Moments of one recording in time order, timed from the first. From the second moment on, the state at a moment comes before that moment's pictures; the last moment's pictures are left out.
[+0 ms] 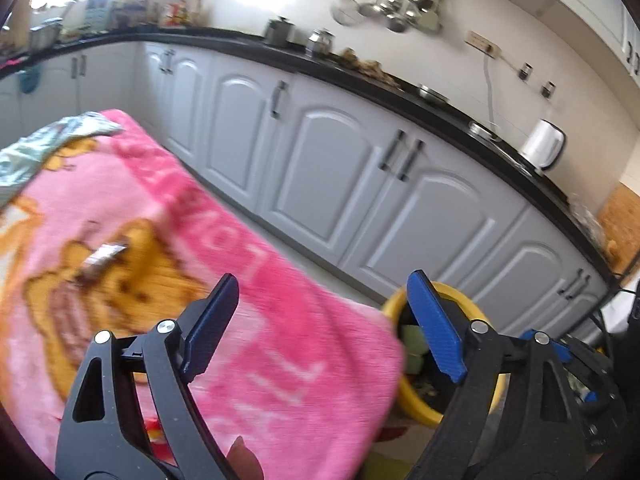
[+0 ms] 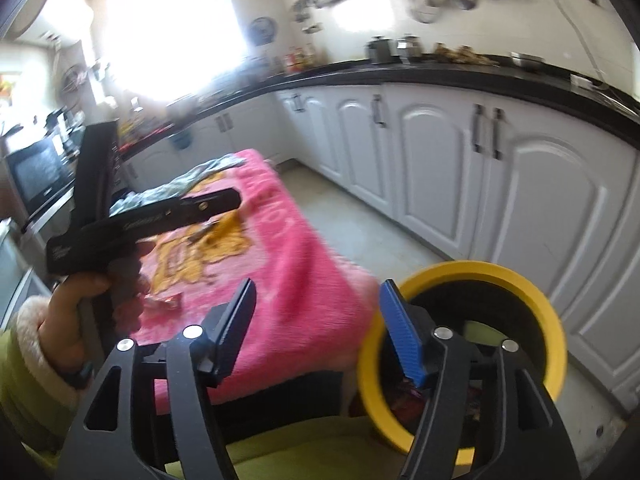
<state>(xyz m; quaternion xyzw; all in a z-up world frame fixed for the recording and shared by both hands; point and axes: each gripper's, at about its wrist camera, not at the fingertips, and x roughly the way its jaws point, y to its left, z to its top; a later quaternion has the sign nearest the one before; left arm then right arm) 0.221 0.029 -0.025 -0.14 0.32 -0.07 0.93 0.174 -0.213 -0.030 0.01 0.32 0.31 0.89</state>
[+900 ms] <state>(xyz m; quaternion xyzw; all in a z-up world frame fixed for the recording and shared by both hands) 0.200 0.182 -0.055 -0.13 0.36 0.07 0.92 0.153 -0.025 -0.064 -0.14 0.35 0.45 0.81</state>
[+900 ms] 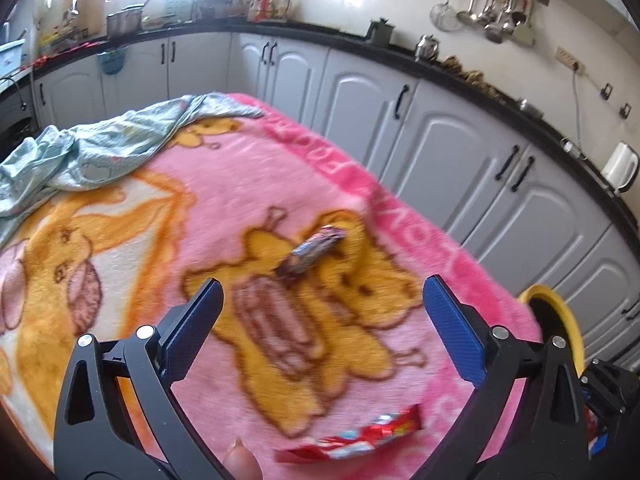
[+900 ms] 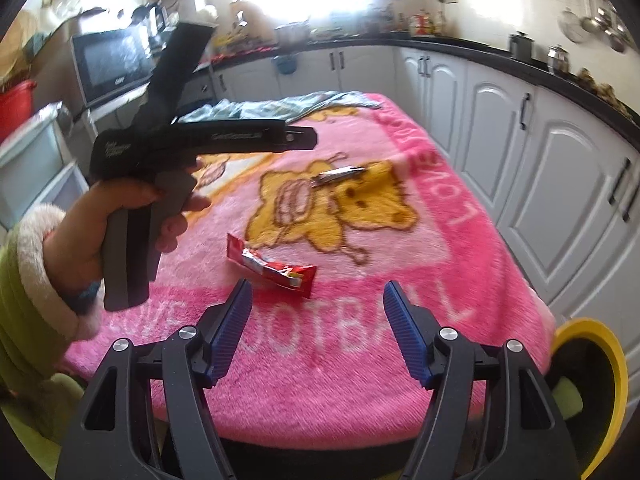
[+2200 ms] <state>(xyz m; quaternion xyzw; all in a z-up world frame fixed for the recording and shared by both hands) 0.258 0.154 -0.082 -0.07 0.43 -0.04 0.90 0.164 -0.079 -0.076 -0.13 0.39 0.45 0.79</state>
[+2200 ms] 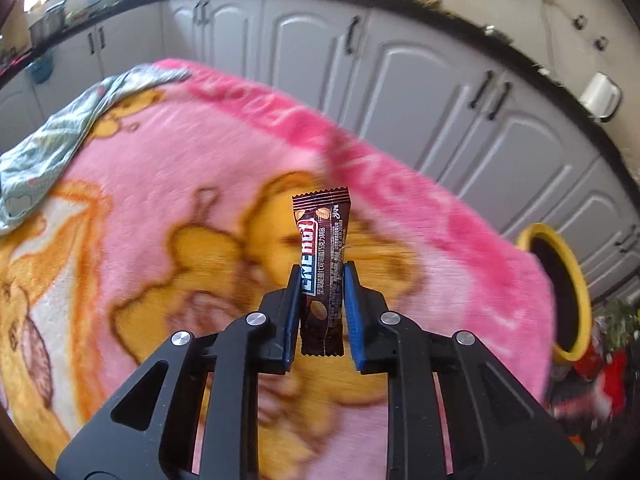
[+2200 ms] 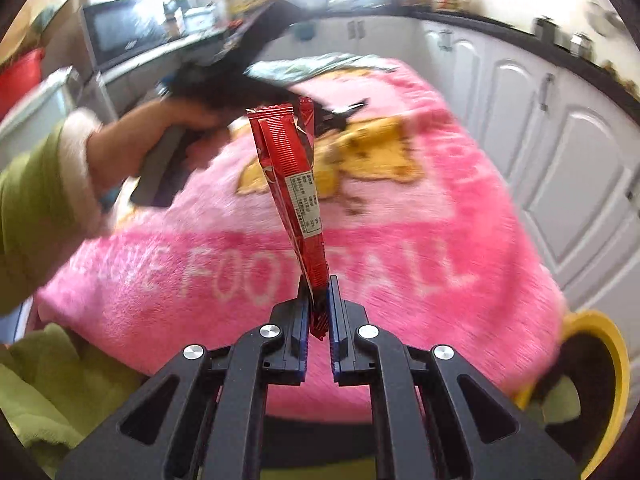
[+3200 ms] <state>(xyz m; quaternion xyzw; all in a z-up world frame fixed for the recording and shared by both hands) 0.241 -0.105 -0.029 0.00 0.37 -0.27 0.89 0.182 -0.322 -0.034 0.03 0.34 0.24 0.91</state>
